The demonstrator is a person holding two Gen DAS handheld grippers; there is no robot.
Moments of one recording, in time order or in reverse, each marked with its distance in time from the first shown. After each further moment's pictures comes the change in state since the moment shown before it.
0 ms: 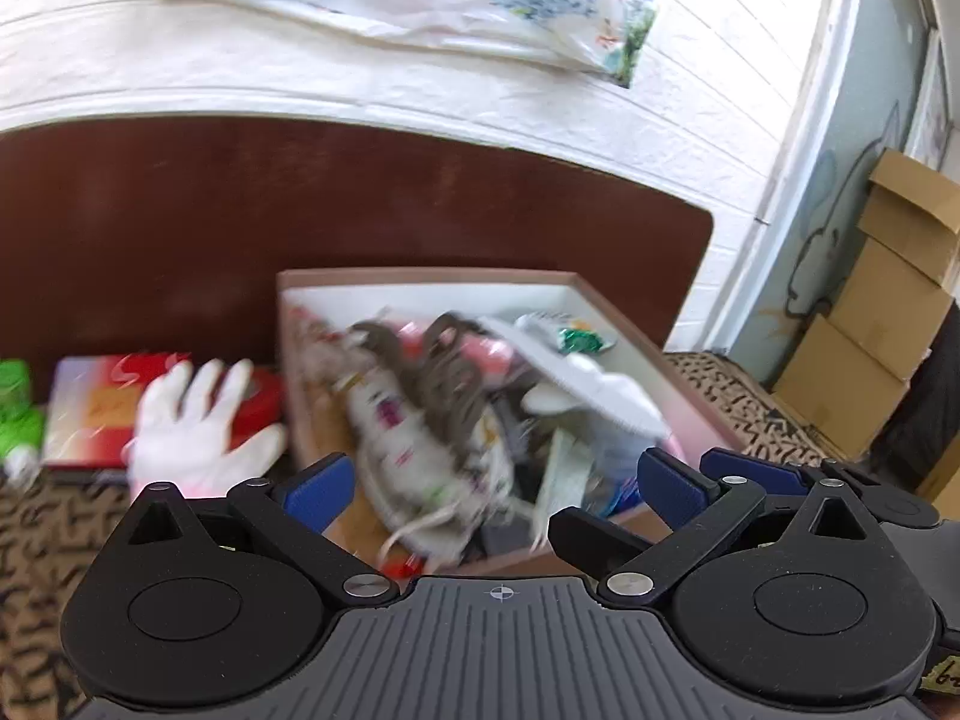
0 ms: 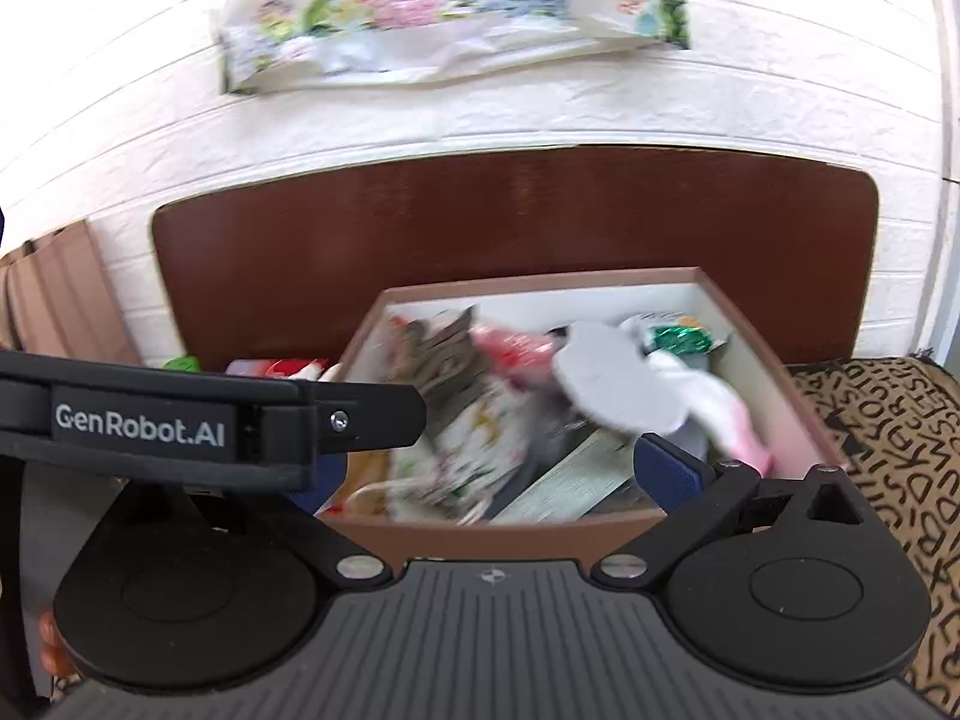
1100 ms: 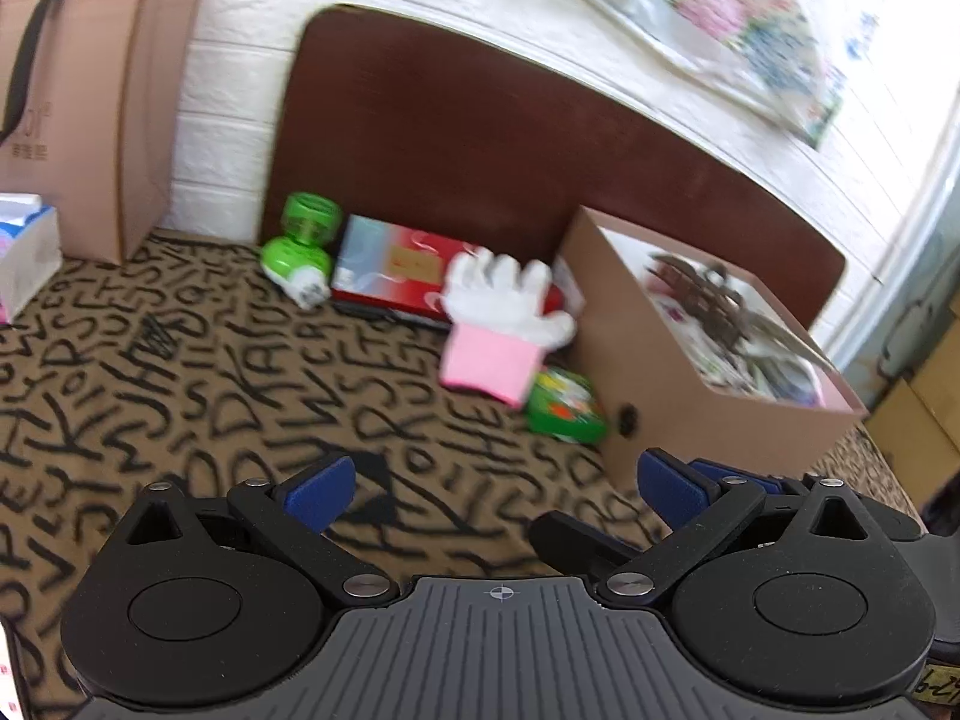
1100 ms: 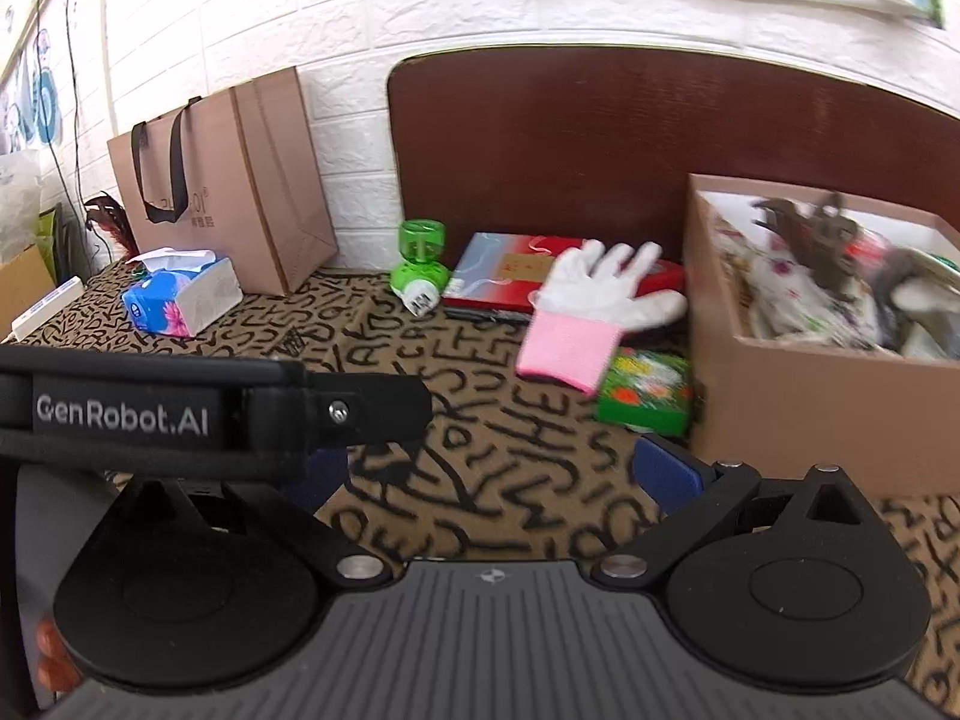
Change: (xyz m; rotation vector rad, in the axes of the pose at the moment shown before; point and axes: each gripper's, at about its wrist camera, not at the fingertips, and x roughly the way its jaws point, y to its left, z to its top) left arm -0.117 0.157 -0.095 -0.241 -0.023 0.164; right arm 0.019 0.170 -0.063 -0.130 0.123 0.215
